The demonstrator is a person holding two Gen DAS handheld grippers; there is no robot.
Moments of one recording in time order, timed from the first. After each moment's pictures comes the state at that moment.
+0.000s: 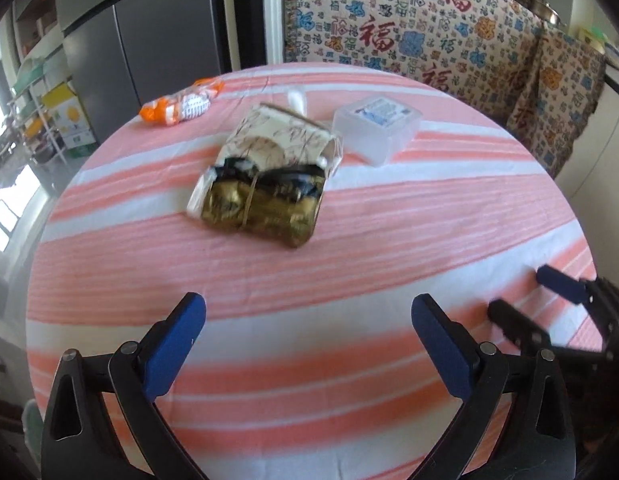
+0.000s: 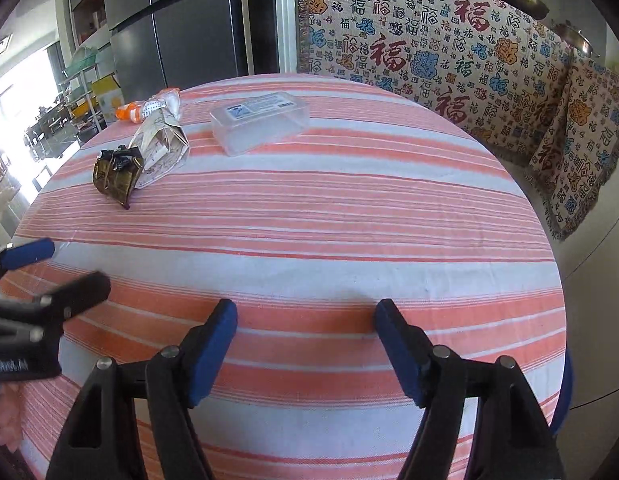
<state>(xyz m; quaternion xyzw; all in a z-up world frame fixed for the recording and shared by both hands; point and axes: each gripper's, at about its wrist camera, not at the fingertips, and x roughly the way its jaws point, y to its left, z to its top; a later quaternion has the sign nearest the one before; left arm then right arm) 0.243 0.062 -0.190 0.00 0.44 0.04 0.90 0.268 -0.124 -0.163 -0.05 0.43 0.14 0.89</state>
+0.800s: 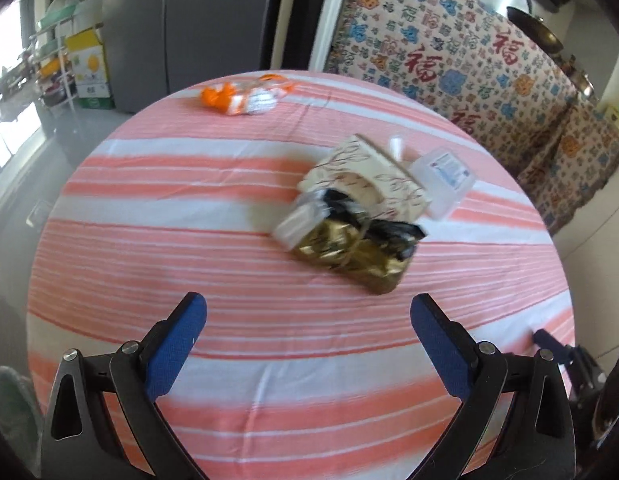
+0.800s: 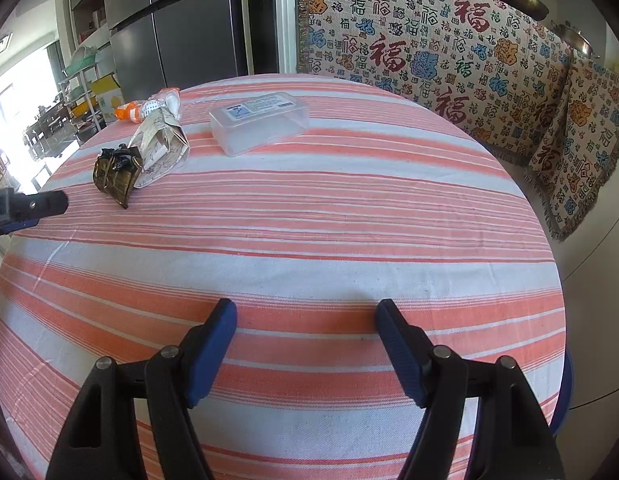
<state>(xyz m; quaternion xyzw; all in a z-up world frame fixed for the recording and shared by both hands) 0.243 0.125 -0.178 -0.11 0.44 0.05 0.89 0.269 -0.122 -0.163 -0.05 0.43 0.14 0.89</state>
